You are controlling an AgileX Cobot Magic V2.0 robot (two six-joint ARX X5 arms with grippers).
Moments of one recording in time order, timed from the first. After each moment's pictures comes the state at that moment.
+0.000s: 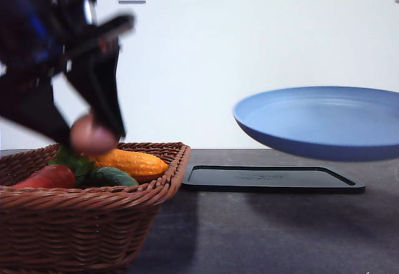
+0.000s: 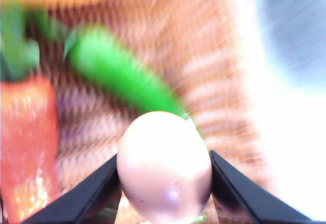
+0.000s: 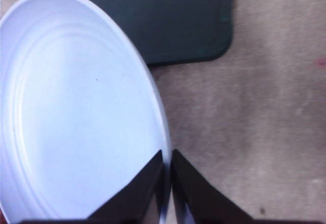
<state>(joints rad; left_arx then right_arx) -0.69 1.19 0.81 -0.49 0.08 -0.50 -0.01 0.87 0.59 -0.56 -0.51 0.29</state>
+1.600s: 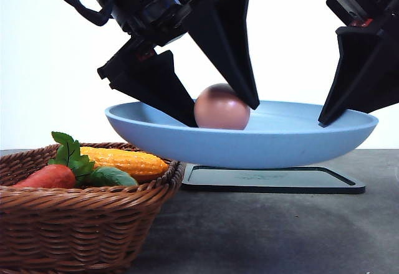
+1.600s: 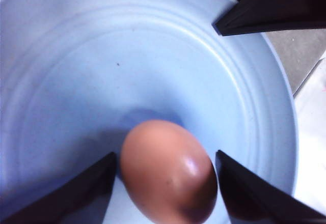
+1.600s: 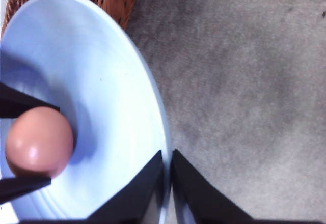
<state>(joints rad) -0.97 1.44 1.02 -0.48 0.16 -0.32 0.37 1.13 0.74 -0.61 -0.54 0.32</state>
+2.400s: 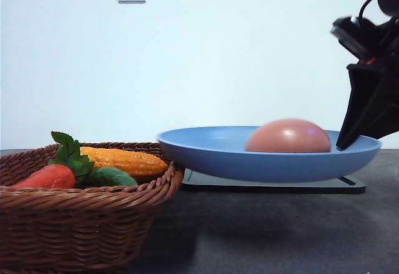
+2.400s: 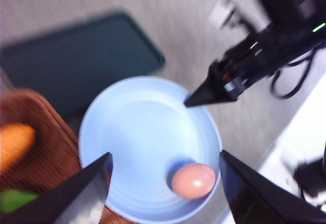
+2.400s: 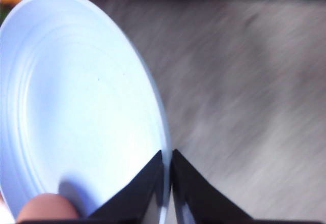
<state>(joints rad) -0.87 1.06 1.15 -0.63 0.07 -0.31 0.19 1.33 0.81 -0.61 -0.57 0.25</state>
